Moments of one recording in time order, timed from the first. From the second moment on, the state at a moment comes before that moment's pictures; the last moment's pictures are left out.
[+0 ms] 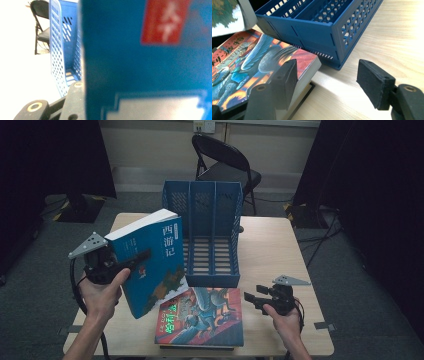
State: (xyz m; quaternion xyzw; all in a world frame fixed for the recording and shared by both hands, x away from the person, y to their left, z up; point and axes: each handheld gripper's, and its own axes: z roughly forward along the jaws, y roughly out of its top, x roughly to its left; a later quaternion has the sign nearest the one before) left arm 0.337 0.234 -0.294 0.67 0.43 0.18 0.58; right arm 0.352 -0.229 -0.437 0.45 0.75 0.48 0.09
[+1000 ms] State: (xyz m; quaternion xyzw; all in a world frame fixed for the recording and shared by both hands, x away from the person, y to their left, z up) left arm 0.407 0.203 -0.272 0.64 0.49 0.25 0.54; right arm 0.354 -0.231 -0.441 0.45 0.75 0.48 0.08
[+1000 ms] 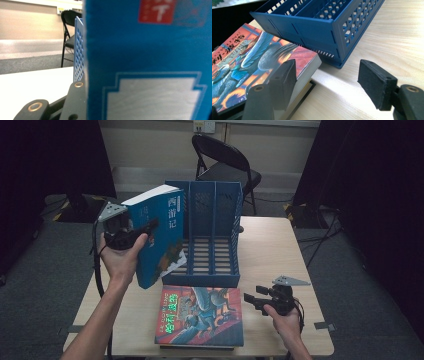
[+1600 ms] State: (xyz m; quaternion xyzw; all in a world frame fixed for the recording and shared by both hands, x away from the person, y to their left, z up) left arm 0.431 0.195 -0.282 0.64 0.52 0.25 0.51; right arm 0.355 -0.234 -0.443 0.44 0.75 0.49 0.07
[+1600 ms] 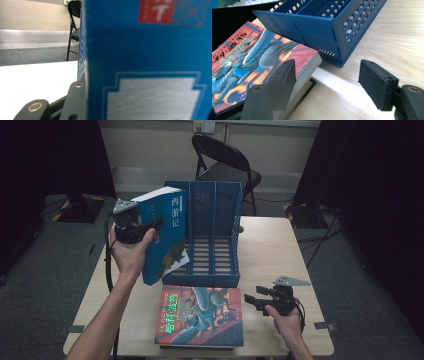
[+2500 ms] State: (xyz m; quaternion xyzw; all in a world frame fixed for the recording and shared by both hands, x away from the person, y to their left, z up) left arm 0.468 0.160 -0.294 0.60 0.55 0.30 0.49; right arm 0.358 -0.230 -0.446 0.44 0.76 0.48 0.07
